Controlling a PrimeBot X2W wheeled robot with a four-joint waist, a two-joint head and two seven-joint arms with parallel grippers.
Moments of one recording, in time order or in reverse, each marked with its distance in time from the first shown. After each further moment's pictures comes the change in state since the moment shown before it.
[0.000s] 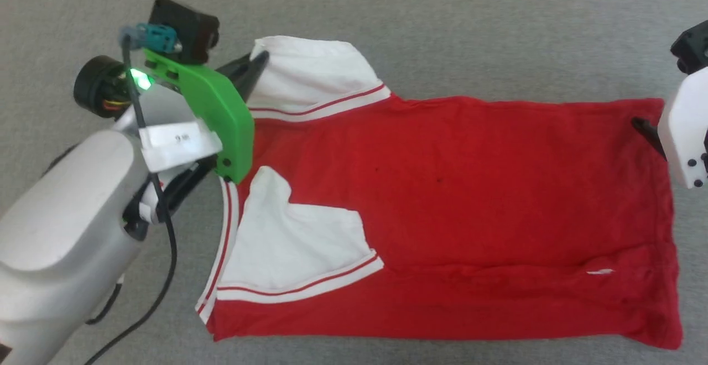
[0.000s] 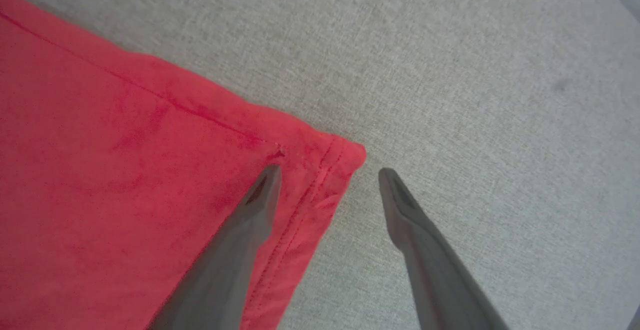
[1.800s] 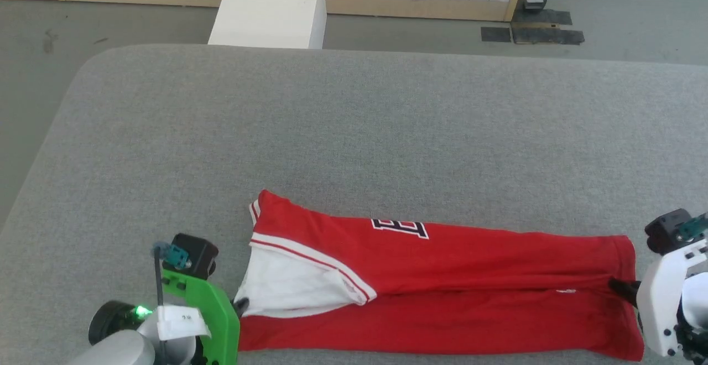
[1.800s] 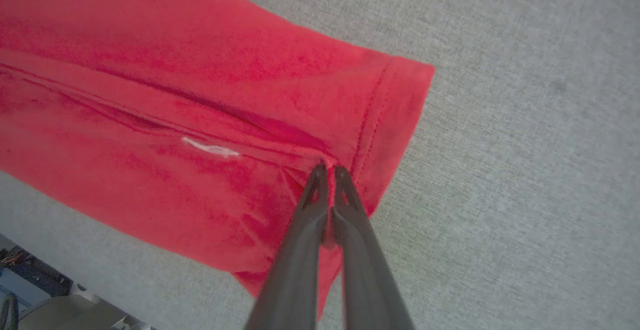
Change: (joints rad) left arm 0.546 0.164 -0.092 -0.150 -0.177 0.172 0.040; right arm 0.521 -0.006 -0.025 -0.031 0.181 0.000 -0.261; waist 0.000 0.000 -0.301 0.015
